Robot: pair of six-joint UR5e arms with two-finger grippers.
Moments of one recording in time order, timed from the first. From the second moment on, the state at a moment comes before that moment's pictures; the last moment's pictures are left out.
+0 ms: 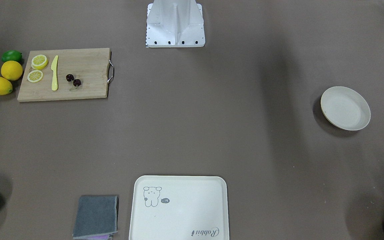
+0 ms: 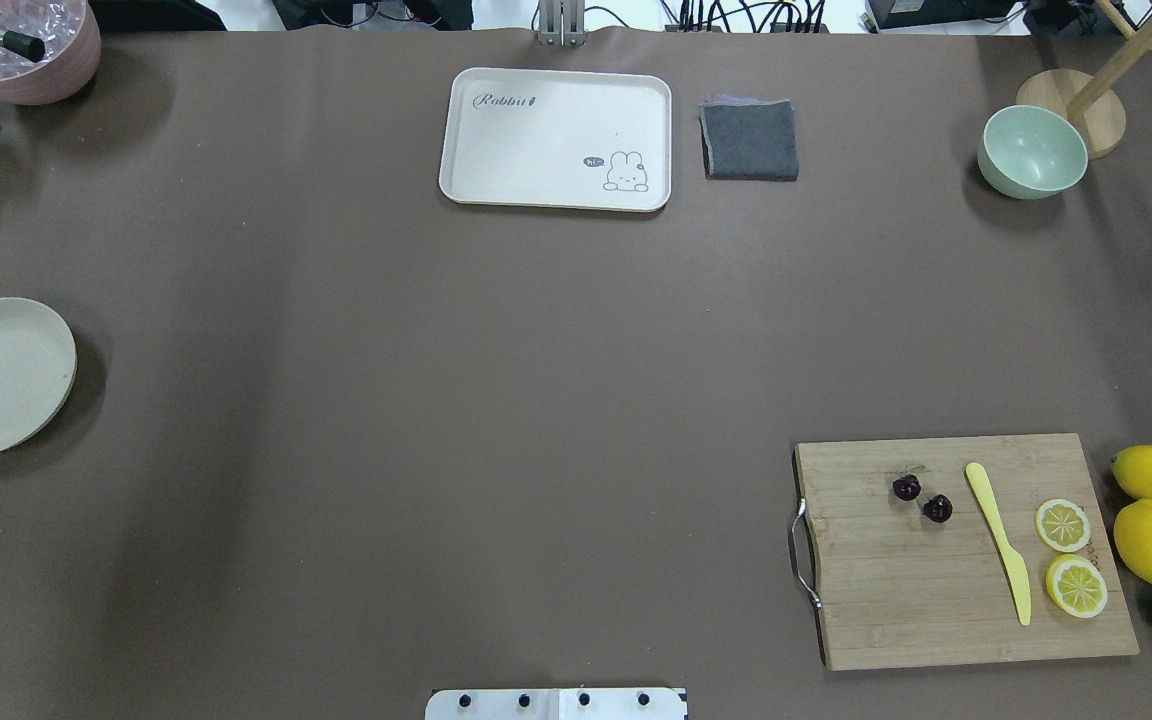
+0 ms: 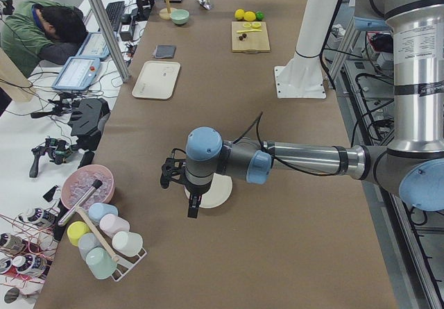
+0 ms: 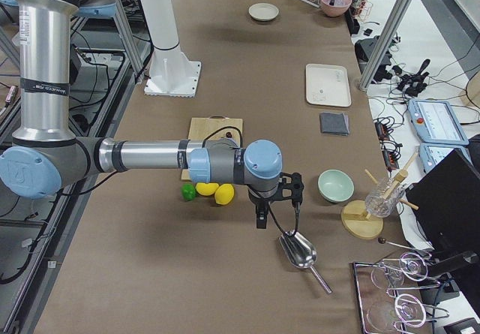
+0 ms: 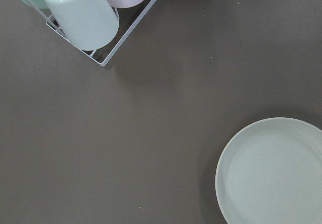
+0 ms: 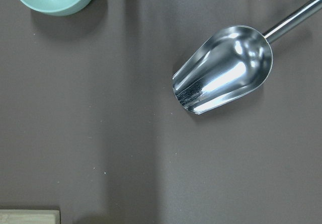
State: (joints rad) left arm -1.57 -1.45 -1.75 -1.76 -2.31 -0.09; right arm 1.62 -1.66 1.74 -1.59 2.42 0.02
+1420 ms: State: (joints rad) left arm -1.40 -1.53 -1.42 -2.35 -2.33 -0.36; right arm 1.62 -1.66 1.78 -1.59 2.42 0.04
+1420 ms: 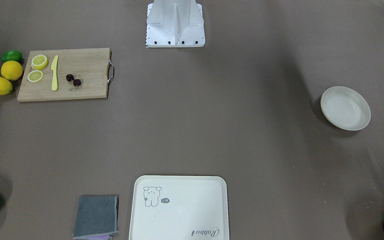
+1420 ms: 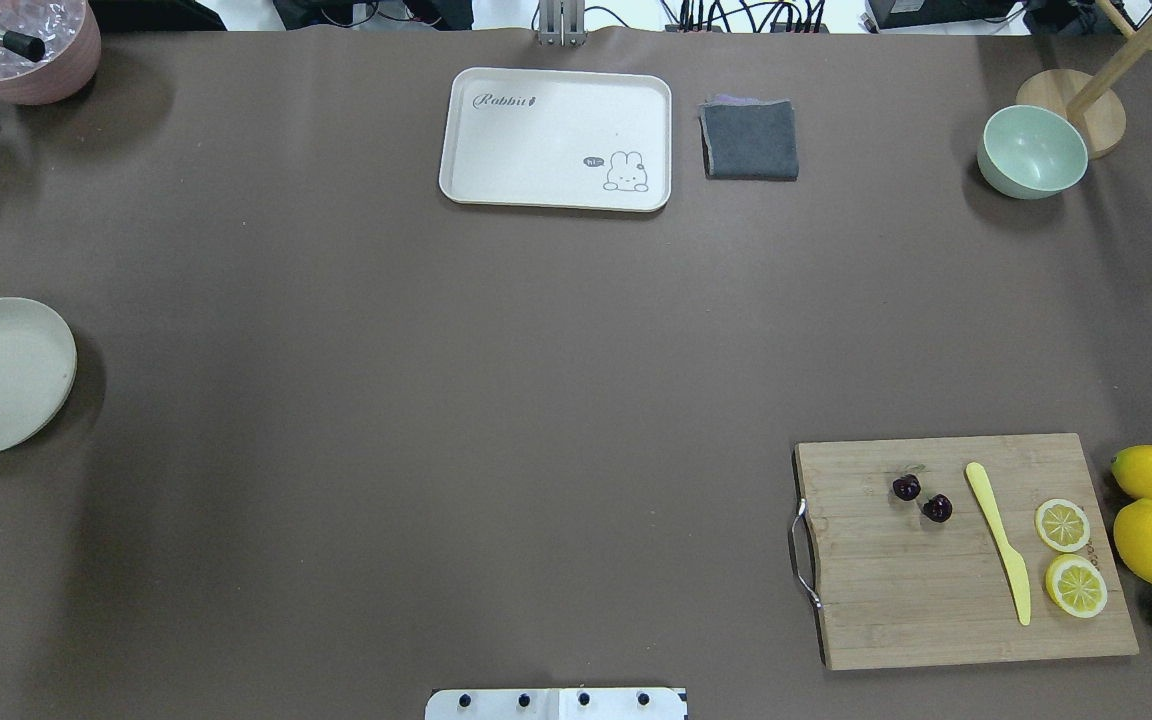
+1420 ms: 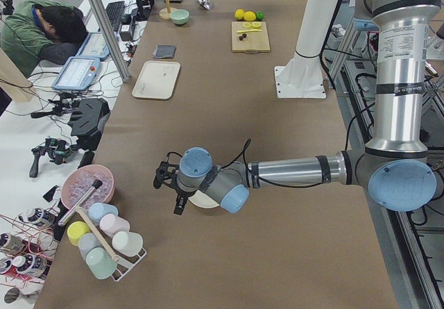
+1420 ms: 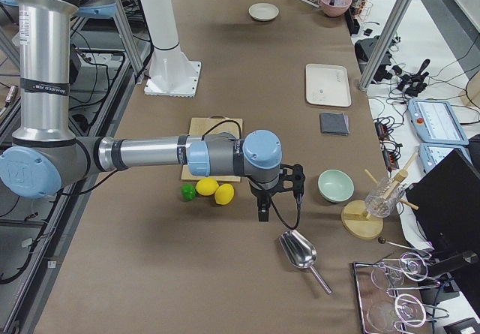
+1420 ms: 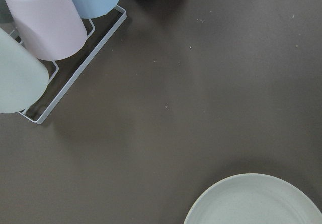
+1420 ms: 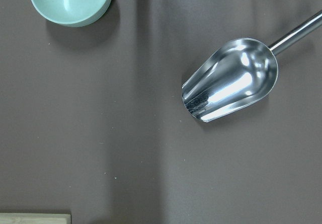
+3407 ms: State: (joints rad) left arm -1.18 -1.51 -1.30 -2.40 -2.34 -0.37; right arm 1.62 -1.69 1.81 -1.59 2.41 0.05
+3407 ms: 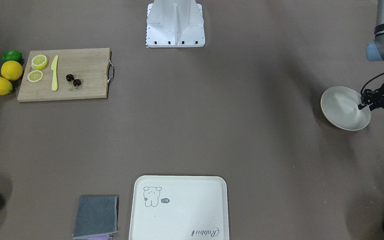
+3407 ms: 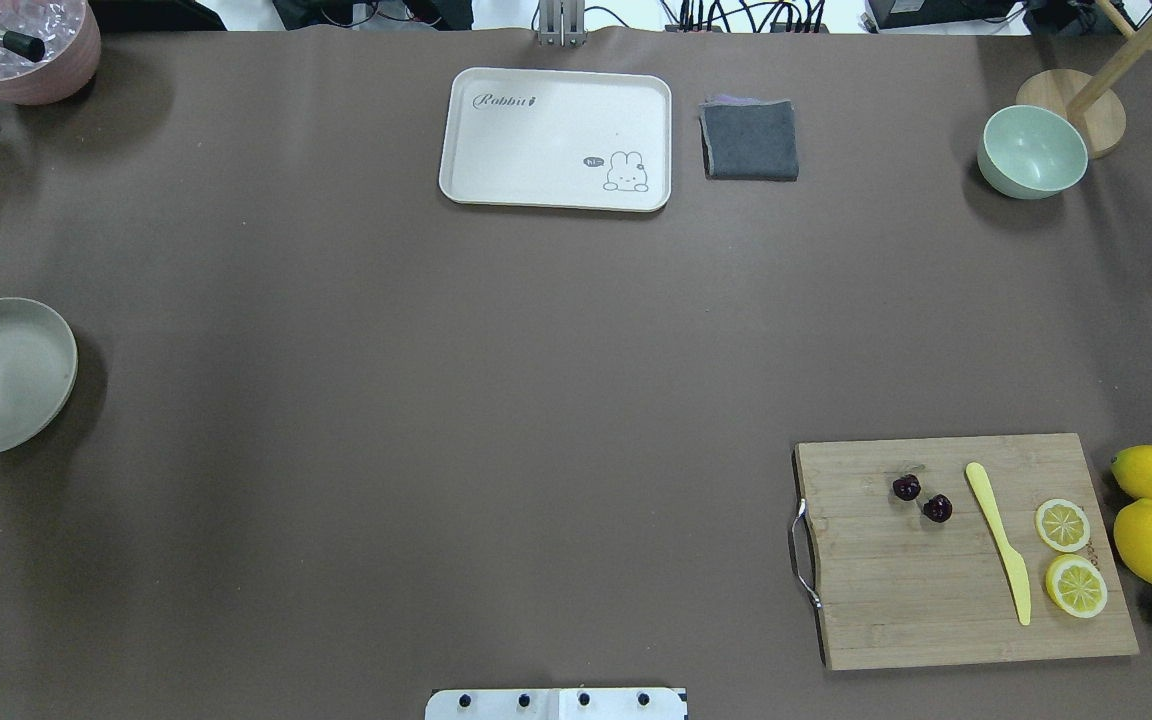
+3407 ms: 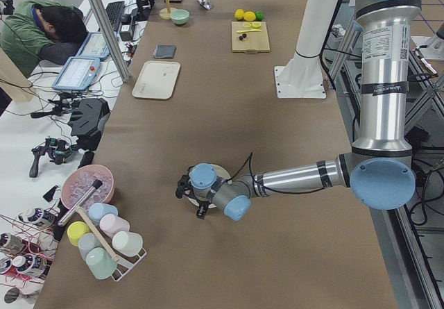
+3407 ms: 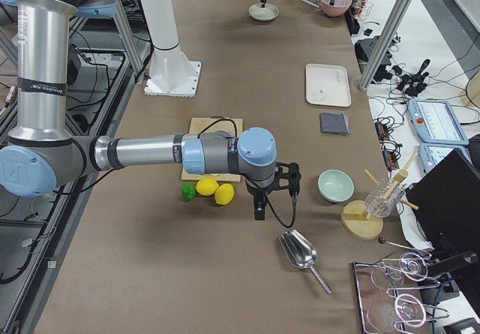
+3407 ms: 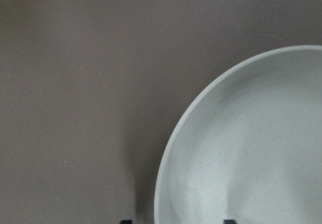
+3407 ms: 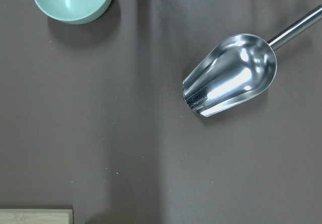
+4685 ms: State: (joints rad) left arm -1.29 -1.58 -1.49 -2.41 -2.67 -0.70; right arm 1.62 -1.73 1.84 -1.59 2.42 0.05
